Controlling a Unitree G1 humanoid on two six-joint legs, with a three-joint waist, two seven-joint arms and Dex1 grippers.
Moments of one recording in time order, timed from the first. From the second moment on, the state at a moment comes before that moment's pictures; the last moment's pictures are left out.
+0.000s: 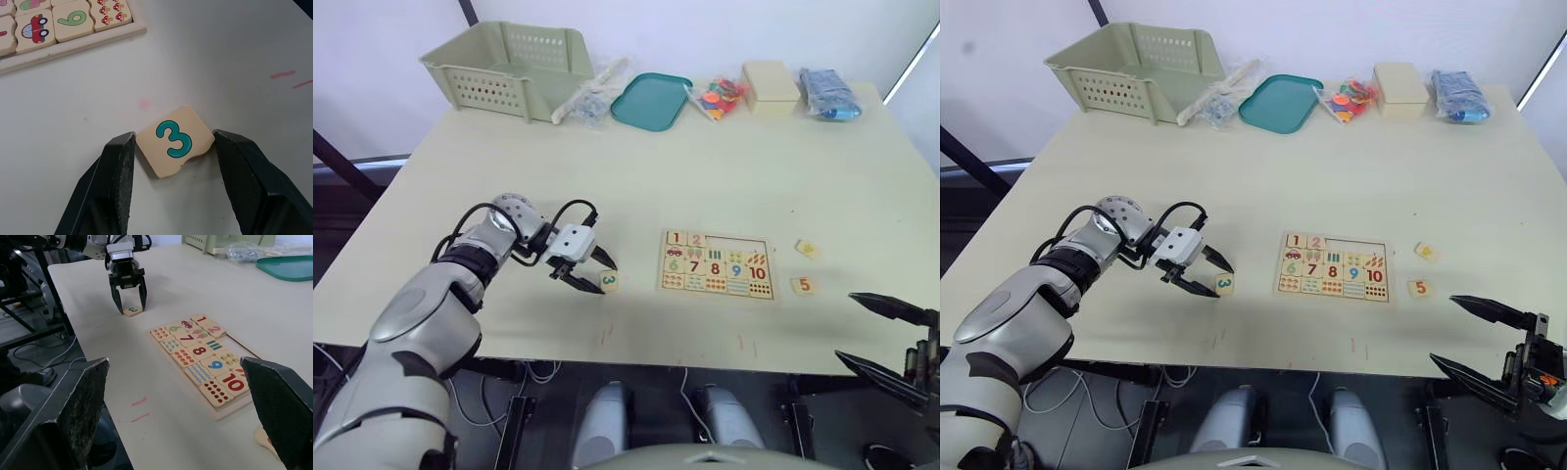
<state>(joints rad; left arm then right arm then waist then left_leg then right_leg) -1.01 0.75 -0.97 1.02 -0.54 -0.67 -1.59 0.53 -0.66 -0.62 -0.42 0.79 0.13 1.32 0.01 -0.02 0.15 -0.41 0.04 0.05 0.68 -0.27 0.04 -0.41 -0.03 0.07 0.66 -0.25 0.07</state>
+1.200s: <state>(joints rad) -0.89 0.83 -0.85 0.86 -0.58 -0.49 -1.59 0.52 -0.65 -0.59 -0.42 0.78 0.12 1.31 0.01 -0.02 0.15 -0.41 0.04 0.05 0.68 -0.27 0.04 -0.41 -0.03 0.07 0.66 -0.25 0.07</state>
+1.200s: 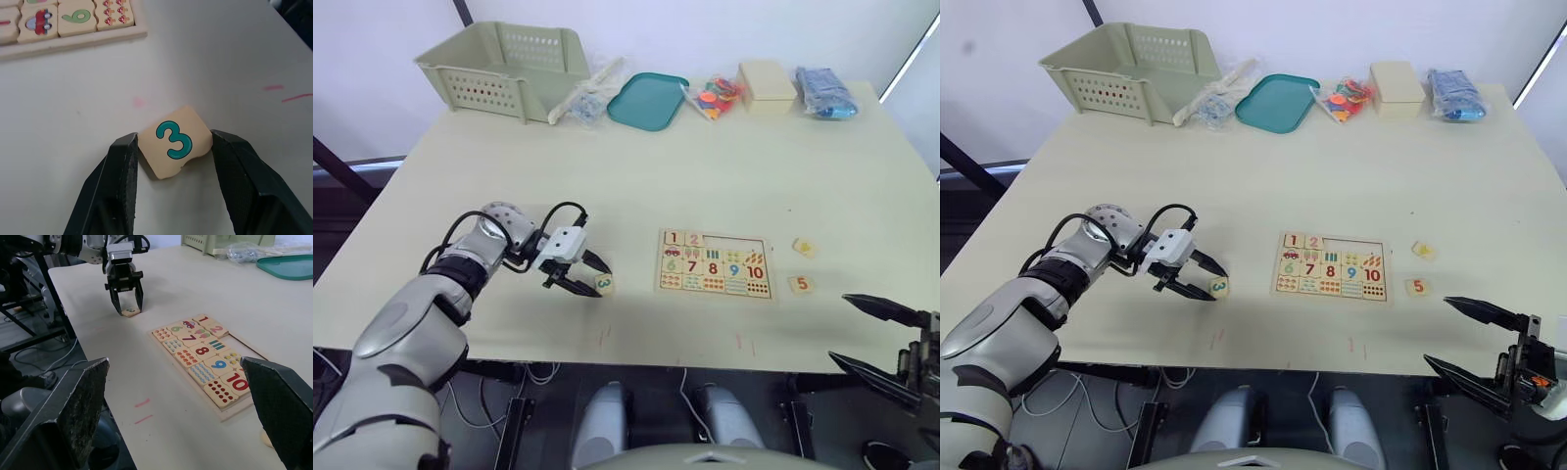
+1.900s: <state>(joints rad) -0.18 0.81 -0.07 -0.63 -0.85 1.07 -0.17 0.43 -0.68 -0.53 -0.37 0.78 0.14 1.33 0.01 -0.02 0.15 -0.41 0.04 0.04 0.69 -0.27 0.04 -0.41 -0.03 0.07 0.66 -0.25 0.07</state>
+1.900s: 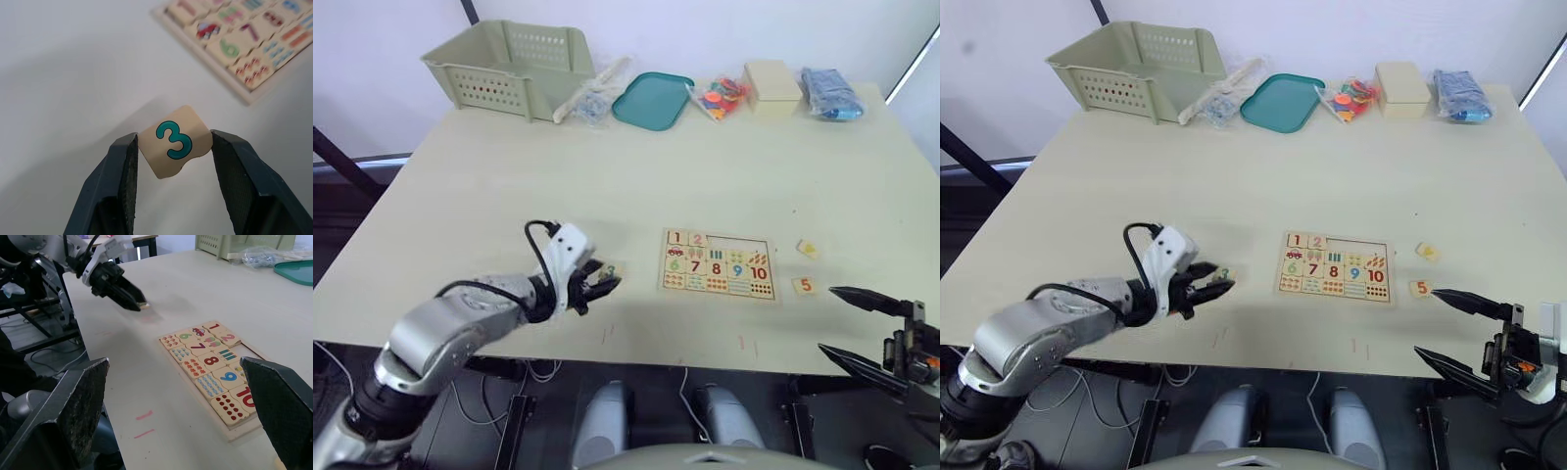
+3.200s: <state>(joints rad) -0.37 0.94 -0.09 0.13 -0.38 0.19 -1.42 0.48 -0.66 -0.51 -0.46 0.82 0.19 1.30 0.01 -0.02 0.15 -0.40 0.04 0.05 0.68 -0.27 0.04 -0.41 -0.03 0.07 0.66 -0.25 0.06</state>
